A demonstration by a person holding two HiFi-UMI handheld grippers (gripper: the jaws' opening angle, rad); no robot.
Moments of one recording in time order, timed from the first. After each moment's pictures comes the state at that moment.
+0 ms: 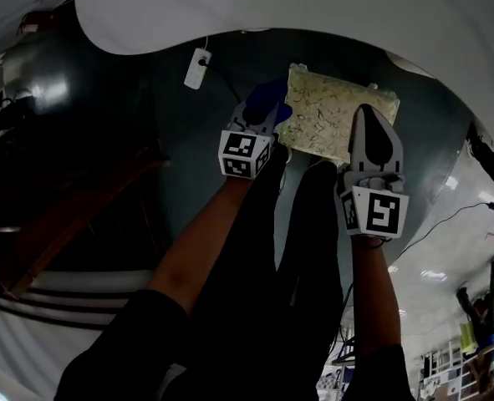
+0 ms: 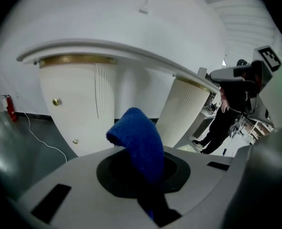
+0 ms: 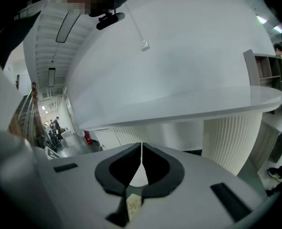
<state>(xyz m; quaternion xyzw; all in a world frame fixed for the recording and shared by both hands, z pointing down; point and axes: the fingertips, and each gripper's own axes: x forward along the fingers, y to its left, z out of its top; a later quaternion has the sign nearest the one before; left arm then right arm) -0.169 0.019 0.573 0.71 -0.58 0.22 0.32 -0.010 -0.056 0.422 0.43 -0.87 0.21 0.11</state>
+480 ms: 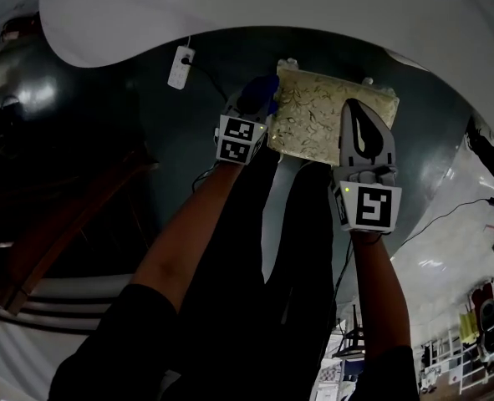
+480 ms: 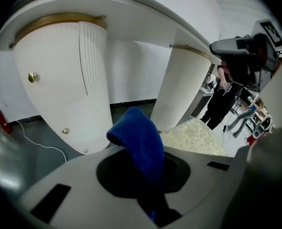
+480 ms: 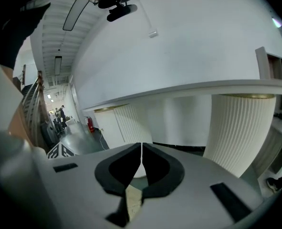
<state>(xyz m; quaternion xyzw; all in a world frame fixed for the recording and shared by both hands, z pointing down) -0.173 0.022 0.678 0.72 -0.52 0.32 0.33 -0.023 -0.058 0.487 0.40 -0.88 0.18 0.17</state>
